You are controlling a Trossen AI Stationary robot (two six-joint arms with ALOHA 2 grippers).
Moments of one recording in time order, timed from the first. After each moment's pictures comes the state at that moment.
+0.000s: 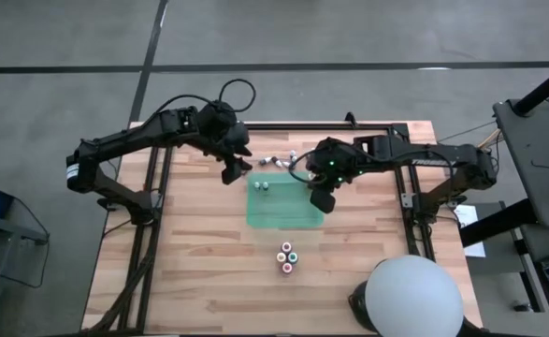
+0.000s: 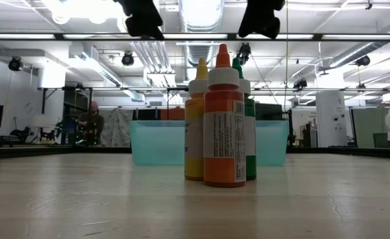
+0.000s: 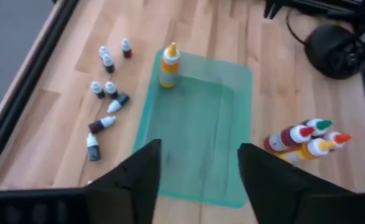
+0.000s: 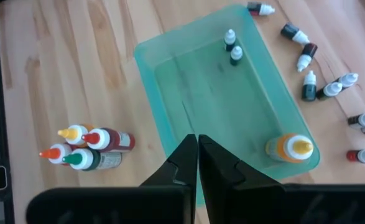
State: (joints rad) left arm 0.32 1.37 1.52 -0.94 0.20 0.02; right arm -0.06 1.48 1.48 -0.94 -0.04 0.34
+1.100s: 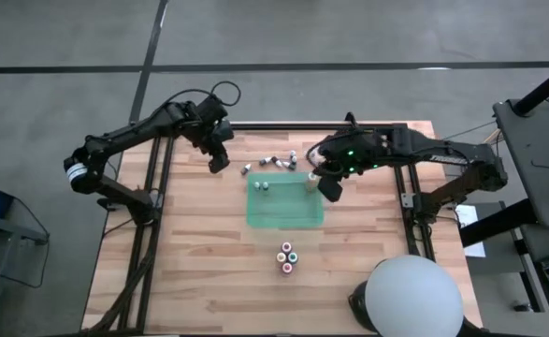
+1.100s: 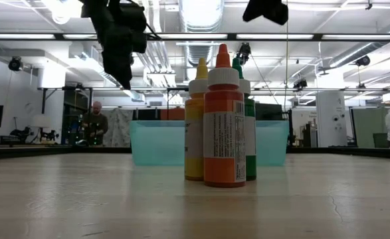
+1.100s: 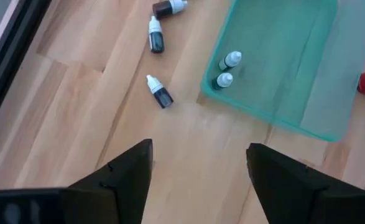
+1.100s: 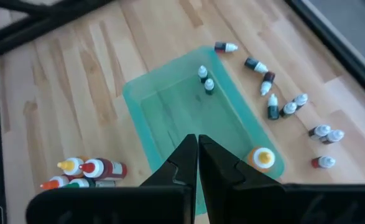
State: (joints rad) left arm 0.60 1.38 1.29 -1.05 0.20 0.16; right arm -0.09 1.37 1.50 -0.93 0.05 0.38
